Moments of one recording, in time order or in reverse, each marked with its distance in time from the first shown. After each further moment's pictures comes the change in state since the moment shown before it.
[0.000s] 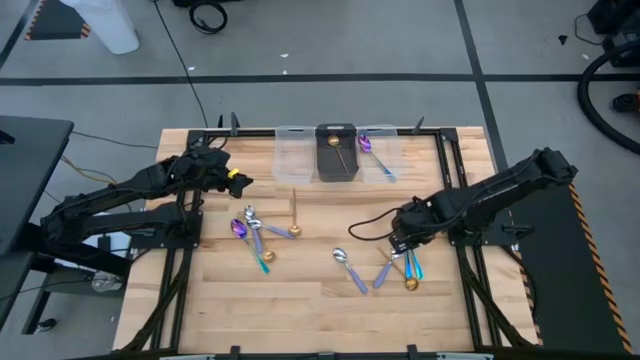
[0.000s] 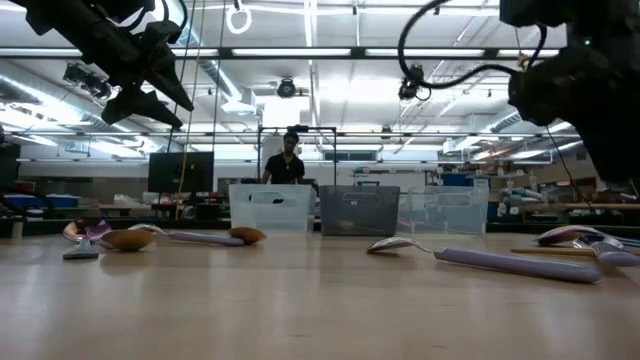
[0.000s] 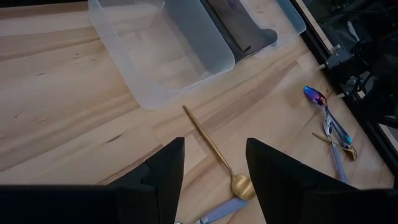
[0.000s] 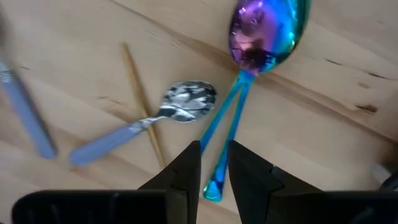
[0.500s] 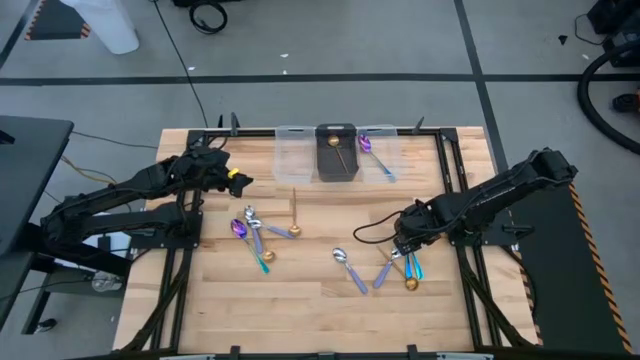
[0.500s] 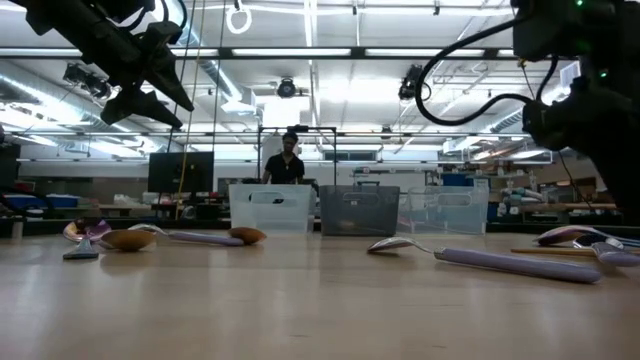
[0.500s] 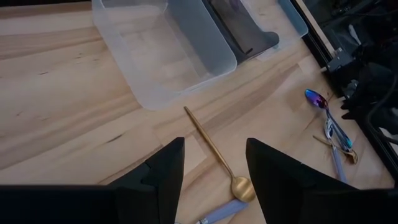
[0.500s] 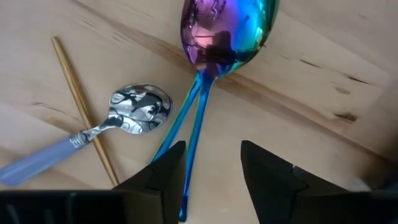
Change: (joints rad) left arm 0.000 0.000 0.000 0.000 -0.010 -0.012; right arm 0.000 0.000 -0.118 0.057 0.009 -0.023
